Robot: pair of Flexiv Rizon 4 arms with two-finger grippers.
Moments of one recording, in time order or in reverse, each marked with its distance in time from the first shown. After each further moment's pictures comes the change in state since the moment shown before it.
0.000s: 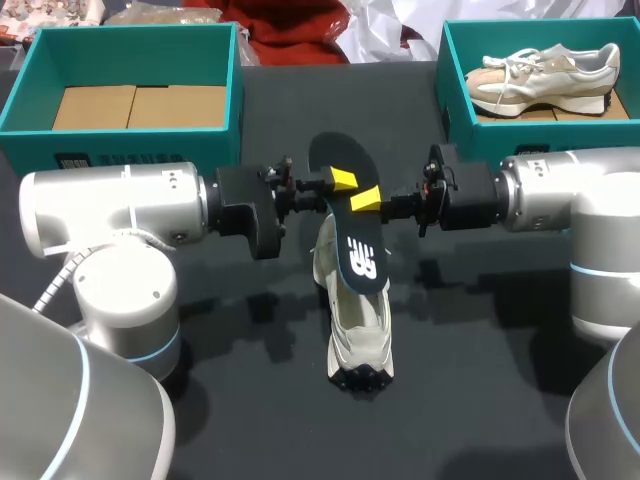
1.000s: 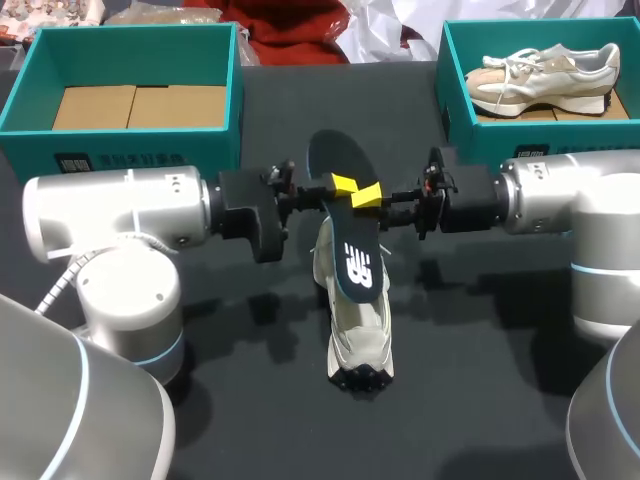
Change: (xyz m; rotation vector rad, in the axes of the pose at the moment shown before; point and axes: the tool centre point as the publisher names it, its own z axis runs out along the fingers) left arm 0.001 -0.003 0.003 -0.002 -0.005 0.005; right arm -0.004 0.000 -0.002 -0.003 0.000 0.001
